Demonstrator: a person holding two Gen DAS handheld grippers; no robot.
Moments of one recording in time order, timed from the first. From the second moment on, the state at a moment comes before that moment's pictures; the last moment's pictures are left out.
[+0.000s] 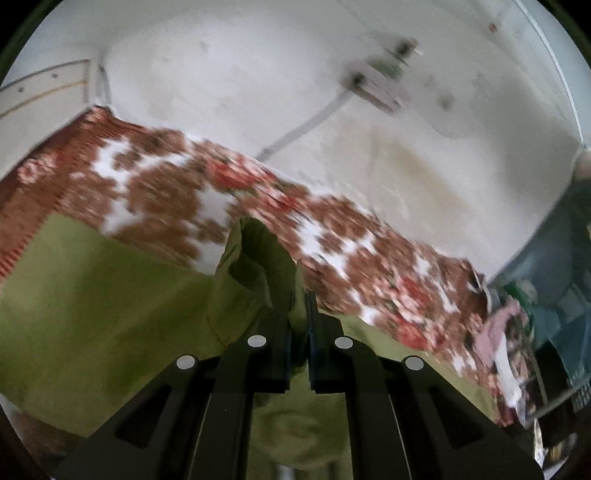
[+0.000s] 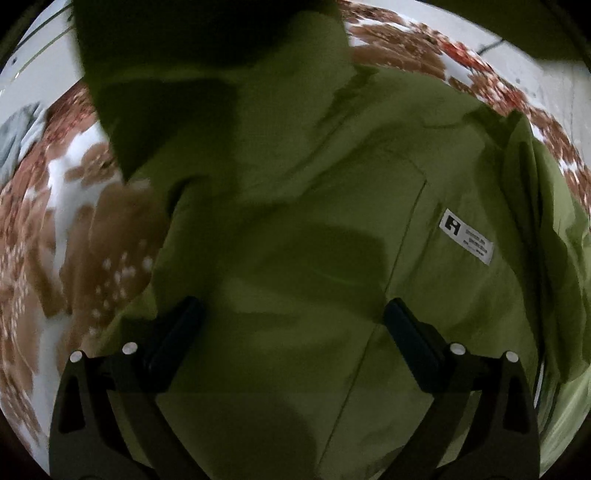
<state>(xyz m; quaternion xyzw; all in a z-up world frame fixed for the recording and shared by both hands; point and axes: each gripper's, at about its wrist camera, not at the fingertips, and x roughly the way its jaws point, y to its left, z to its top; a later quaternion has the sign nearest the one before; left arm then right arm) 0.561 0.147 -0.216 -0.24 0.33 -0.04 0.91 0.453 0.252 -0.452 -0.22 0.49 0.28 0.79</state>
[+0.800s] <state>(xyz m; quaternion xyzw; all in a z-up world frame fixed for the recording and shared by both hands) 0.601 -0.142 -0.300 -0.09 0.44 -0.17 0.87 0.440 0.217 -0.457 -0.22 0.43 0.41 0.77</state>
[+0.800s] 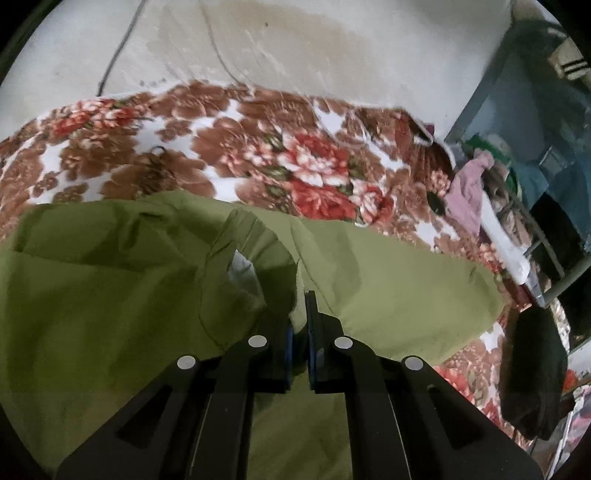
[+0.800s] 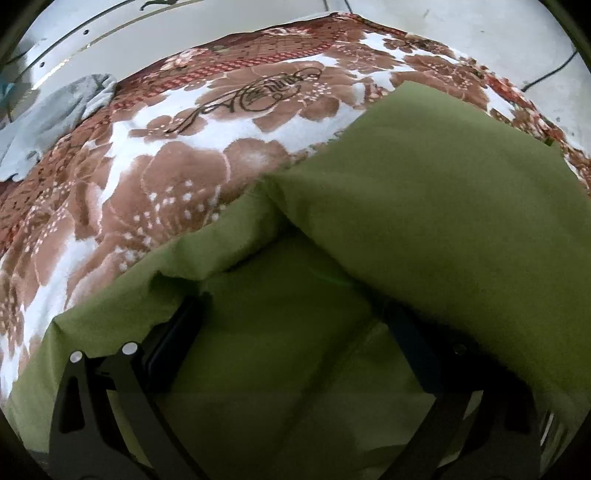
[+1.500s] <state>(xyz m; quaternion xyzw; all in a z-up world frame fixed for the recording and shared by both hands) 0.609 -0.267 -0.427 0.11 0.52 -0.19 0.83 0.442 0.191 -0.454 -0.16 0.43 0.46 0.76</state>
